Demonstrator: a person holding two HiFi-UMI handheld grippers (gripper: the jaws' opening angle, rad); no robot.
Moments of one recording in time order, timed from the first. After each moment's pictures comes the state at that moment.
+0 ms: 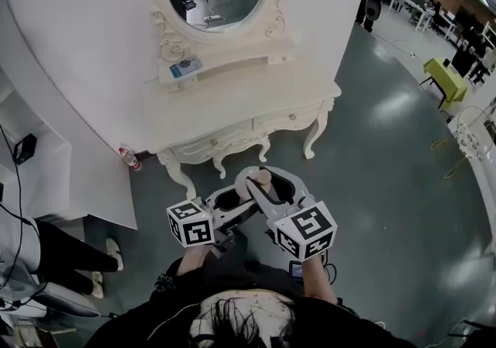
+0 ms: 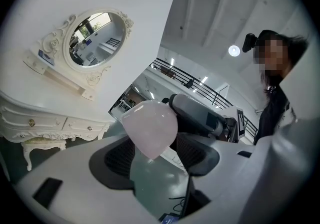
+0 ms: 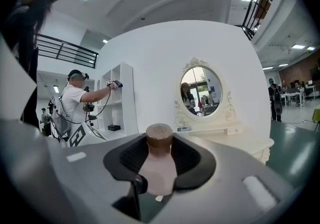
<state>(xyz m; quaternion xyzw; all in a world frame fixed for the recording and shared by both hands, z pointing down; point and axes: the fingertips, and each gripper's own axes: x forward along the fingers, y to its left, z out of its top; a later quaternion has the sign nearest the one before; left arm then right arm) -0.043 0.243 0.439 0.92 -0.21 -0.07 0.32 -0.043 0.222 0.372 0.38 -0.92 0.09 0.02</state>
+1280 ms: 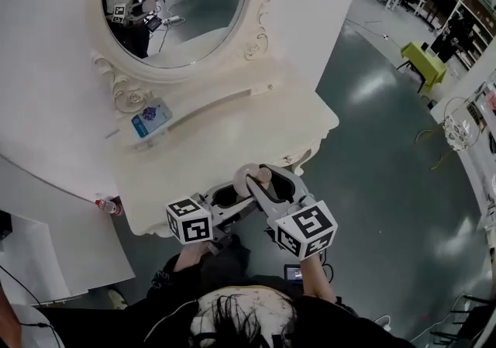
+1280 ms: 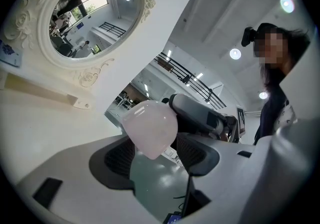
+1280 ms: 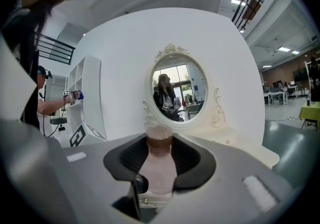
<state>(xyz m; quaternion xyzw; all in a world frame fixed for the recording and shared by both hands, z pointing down) -0.050 -0.051 0.446 0.93 -0.13 -0.04 0.34 -0.046 -0.073 0.380 0.46 -0.88 0.11 0.02</state>
